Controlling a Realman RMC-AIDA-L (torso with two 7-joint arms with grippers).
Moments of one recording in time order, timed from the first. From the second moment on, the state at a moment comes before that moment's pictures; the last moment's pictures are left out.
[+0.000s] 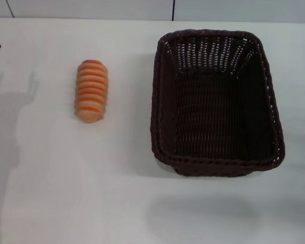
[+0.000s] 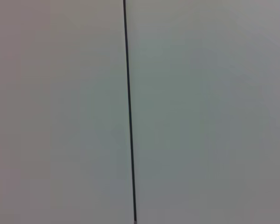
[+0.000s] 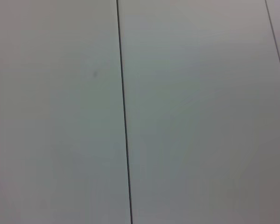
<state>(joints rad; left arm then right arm) -0.25 -2.08 -1.22 -0.35 2.53 1.26 0.03 0.08 2.08 -2.38 -0.52 -1.94 1.52 2.96</state>
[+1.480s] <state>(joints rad) -0.33 -2.07 -1.24 -0.30 2.47 1.19 0.03 -0.15 2.08 -1.59 -1.84 -2.32 -0.73 2.68</state>
